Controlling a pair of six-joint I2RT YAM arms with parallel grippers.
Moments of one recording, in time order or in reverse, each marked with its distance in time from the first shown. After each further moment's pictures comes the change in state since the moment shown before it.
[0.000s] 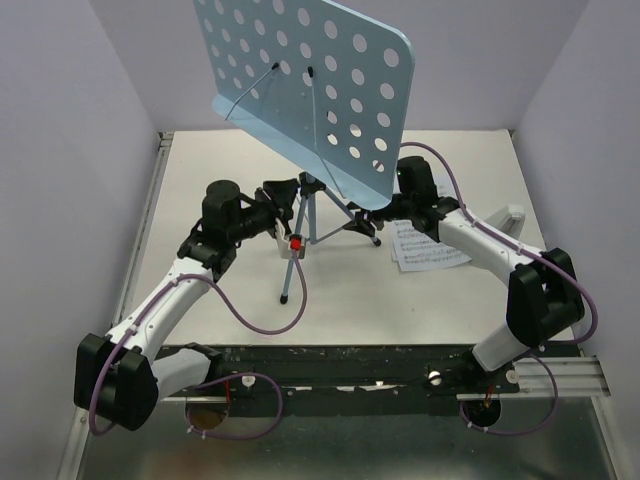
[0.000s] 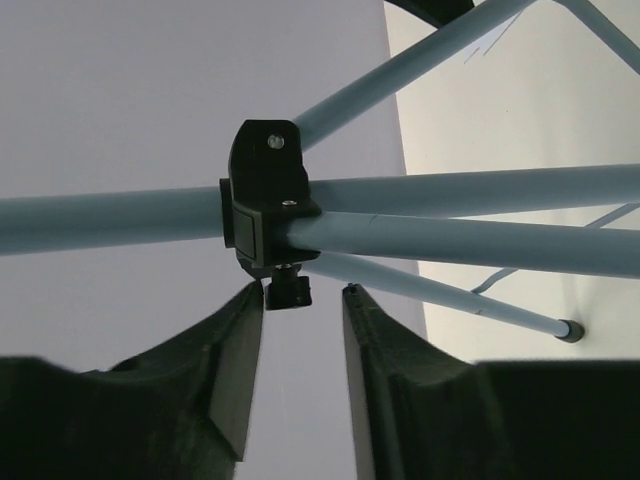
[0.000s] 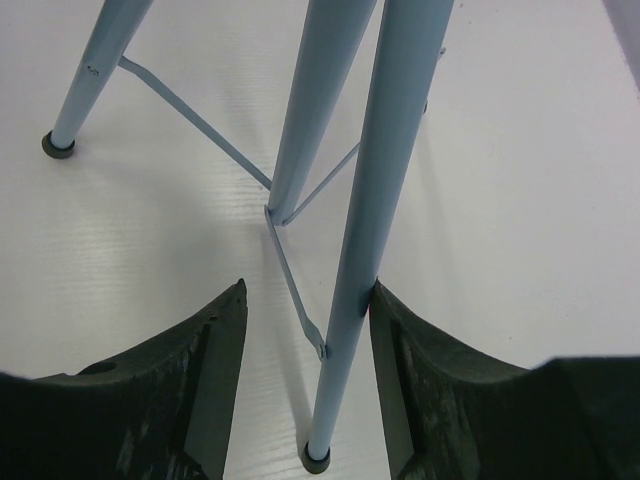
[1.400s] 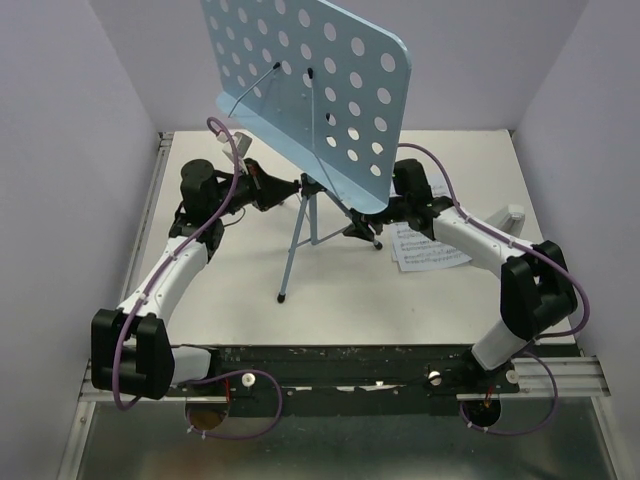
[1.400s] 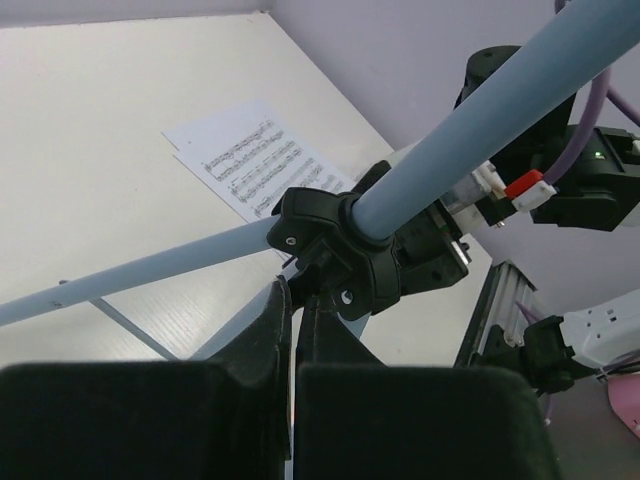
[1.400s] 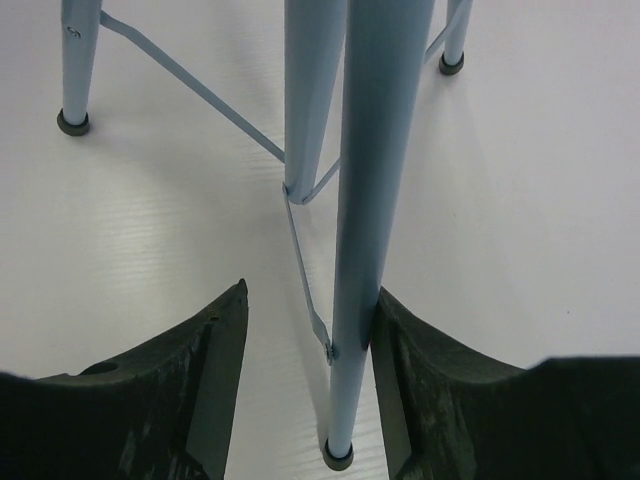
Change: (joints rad) left arm 0.192 0.151 0.103 0.227 0.207 -2.121; right arm 0.002 0.039 0.008 -0.043 0.020 0.048
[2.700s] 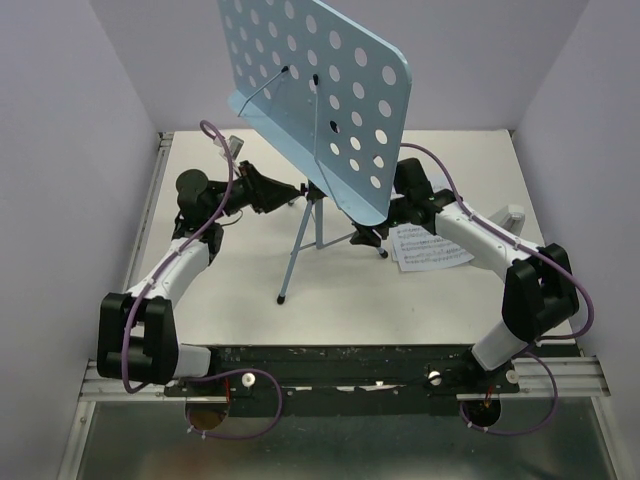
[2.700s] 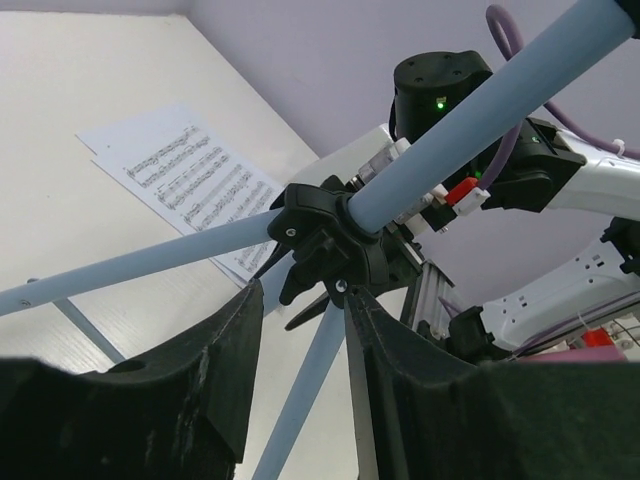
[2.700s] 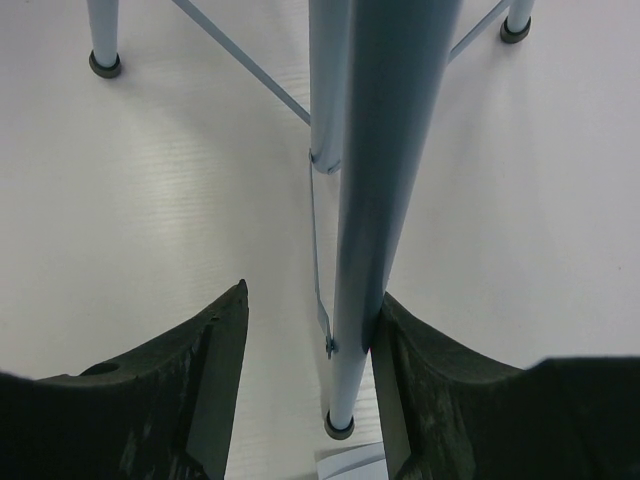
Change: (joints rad) left arm 0.053 0.056 -0.108 0.377 0.141 -0.284; right arm 0.005 -0.002 0.077 -0.268 0.037 -0.064
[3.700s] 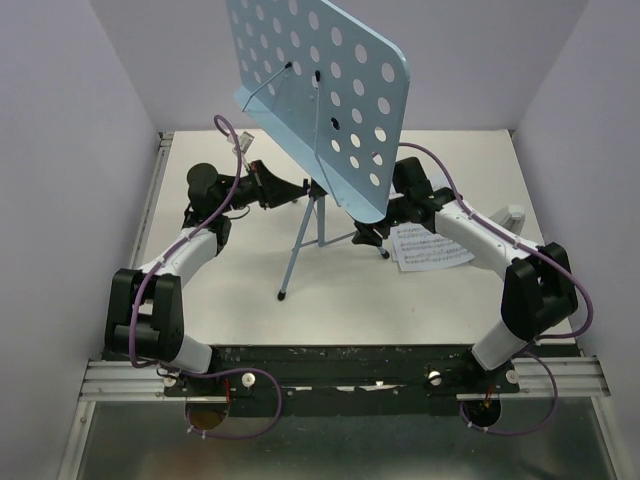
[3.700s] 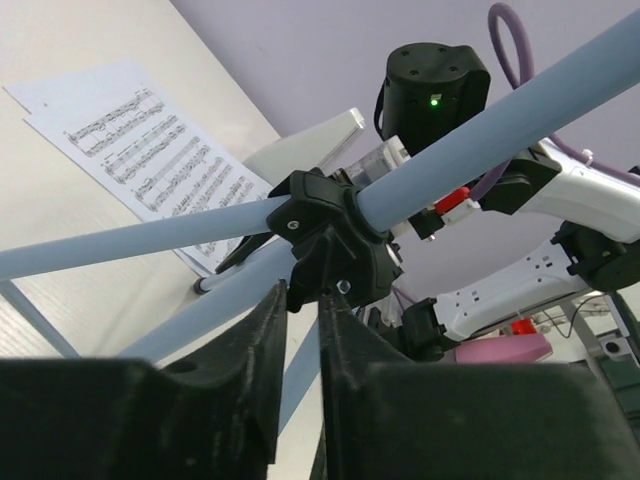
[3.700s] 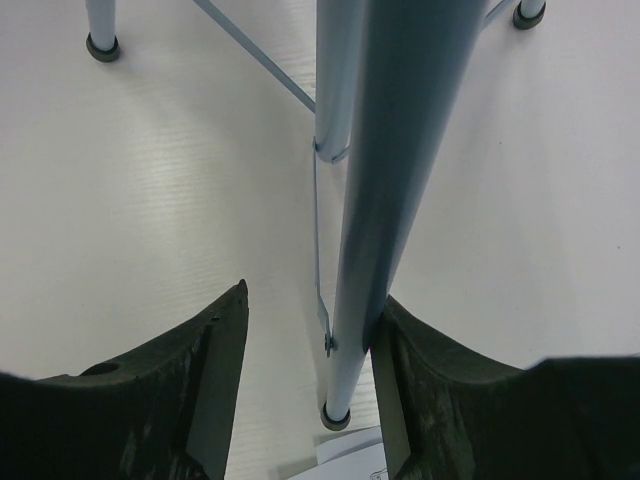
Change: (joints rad) left arm -0.029 0.139 0.051 0.087 0.058 -0.163; right arm -0.001 0.008 0.018 -0.036 0.036 -0.007
